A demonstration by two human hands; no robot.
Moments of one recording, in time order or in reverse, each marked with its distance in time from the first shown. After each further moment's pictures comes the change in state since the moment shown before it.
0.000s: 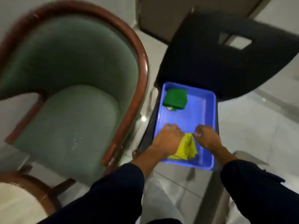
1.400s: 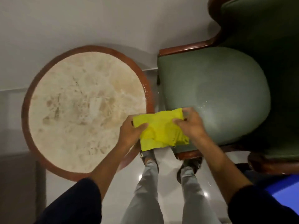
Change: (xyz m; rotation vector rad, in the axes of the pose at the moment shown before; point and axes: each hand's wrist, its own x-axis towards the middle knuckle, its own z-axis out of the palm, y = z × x) left_hand -0.501 -0.117 0.164 -1.389 1.233 -1.681; right_hand -0.183 -0.462 0.278 0.085 -0.523 -0.550
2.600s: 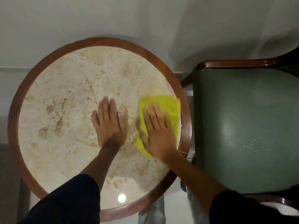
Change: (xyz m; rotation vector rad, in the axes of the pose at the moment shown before) left_hand 0.163 -0.072 -0.108 0.900 0.580 0.334; right_hand 0.095 -0.036 0.211 -0.903 0.071 -0.896
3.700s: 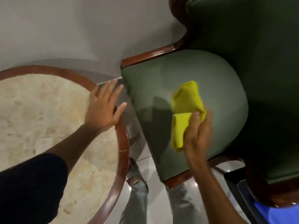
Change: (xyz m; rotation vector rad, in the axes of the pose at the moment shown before) left_hand 0.046 0.207 0.005 0.041 -0.223 0.842; right_hand -0.153 0.155 -0.147 0.702 0.821 0.969
